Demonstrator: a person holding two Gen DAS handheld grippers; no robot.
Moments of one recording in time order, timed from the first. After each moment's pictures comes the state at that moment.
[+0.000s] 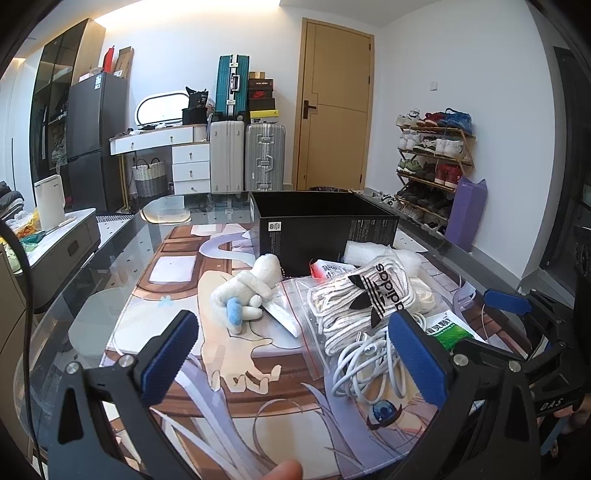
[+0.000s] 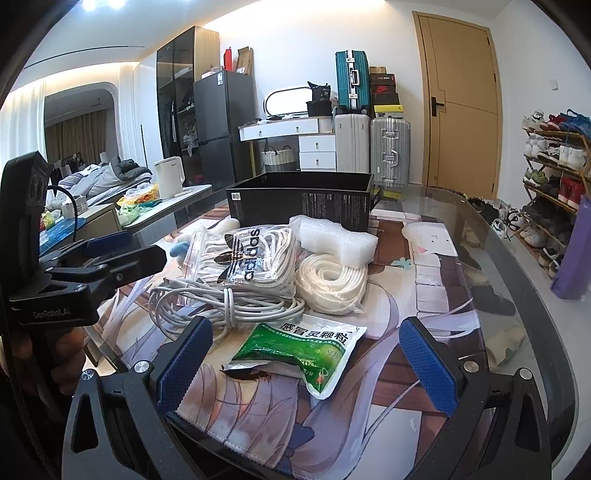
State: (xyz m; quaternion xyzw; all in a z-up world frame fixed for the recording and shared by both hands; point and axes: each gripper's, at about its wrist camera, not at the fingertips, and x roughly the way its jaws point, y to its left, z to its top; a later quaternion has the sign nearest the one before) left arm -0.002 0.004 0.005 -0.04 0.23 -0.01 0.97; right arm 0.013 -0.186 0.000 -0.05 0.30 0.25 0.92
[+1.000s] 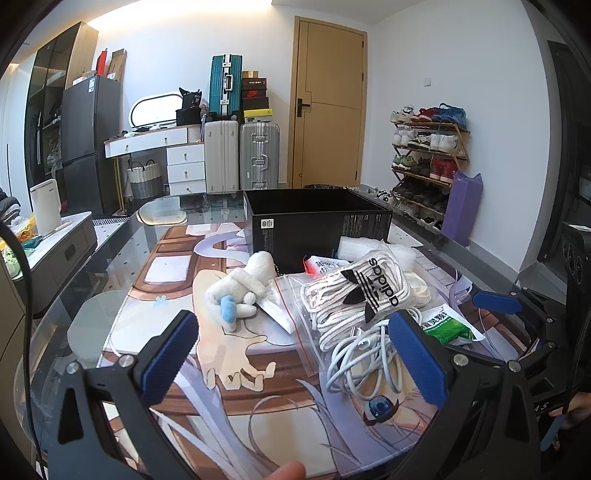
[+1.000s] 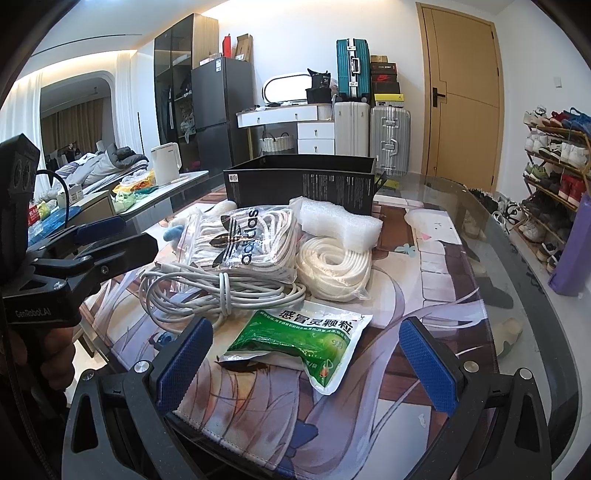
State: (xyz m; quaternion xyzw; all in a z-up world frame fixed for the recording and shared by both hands) left arm -0.004 0.000 0.004 -0.03 0.23 -0.01 0.97; right arm 0.019 -0.178 -0.009 -0.07 0.32 0.24 0.91
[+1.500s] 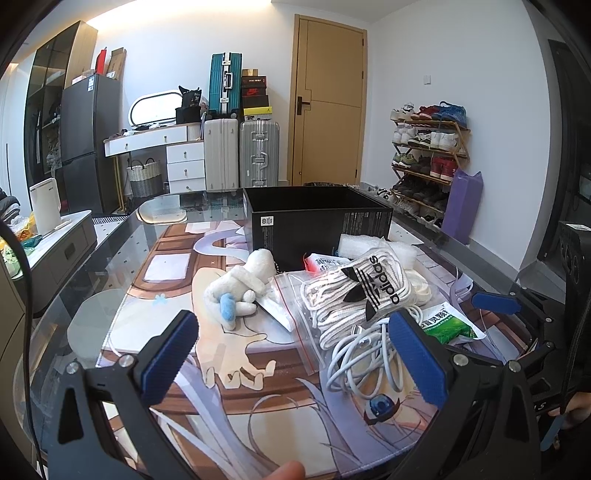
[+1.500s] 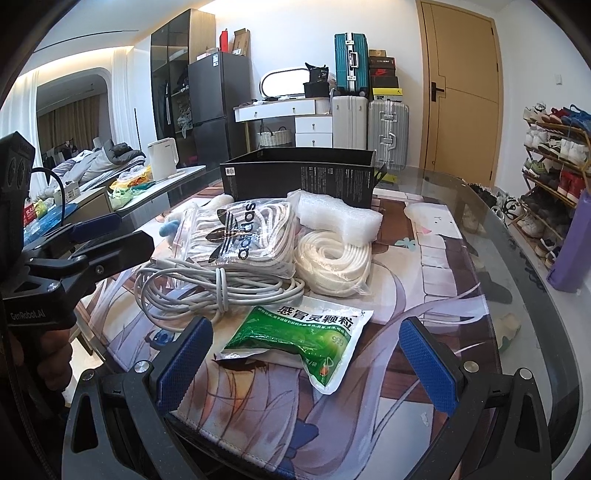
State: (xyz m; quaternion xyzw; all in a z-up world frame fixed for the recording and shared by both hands) left arm -0.002 0.000 0.003 -0.03 0.24 -0.01 0.97; right arm 0.024 -0.176 -0.012 -0.07 0.33 0.23 0.91
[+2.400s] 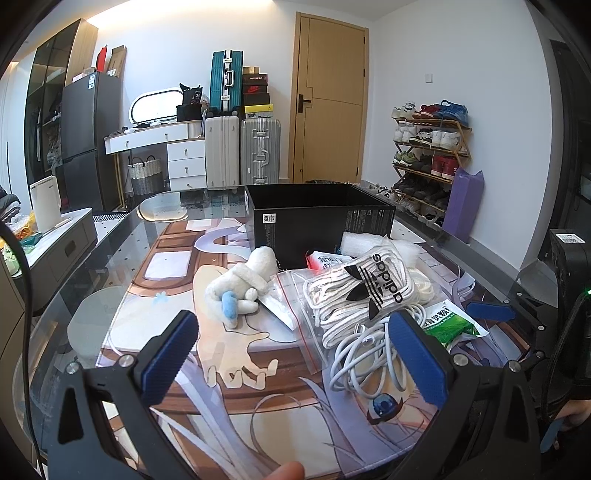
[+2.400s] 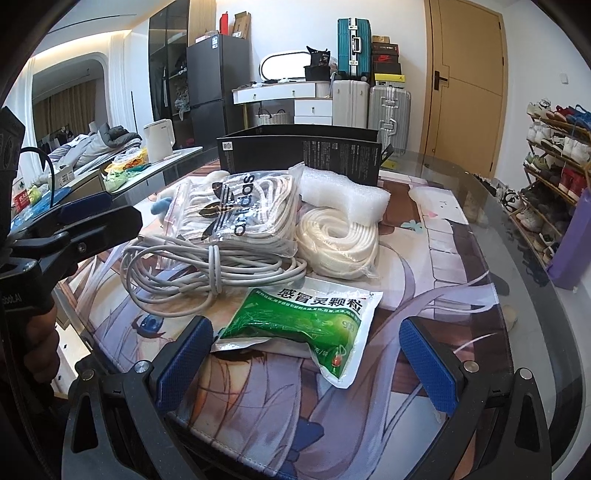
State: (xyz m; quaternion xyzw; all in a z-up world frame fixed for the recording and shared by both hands) left arm 0.000 0.001 0.002 -0.03 0.24 -0.01 0.97; right arm 0.030 -0.164 -0.029 -0.09 0.36 0.23 0.90
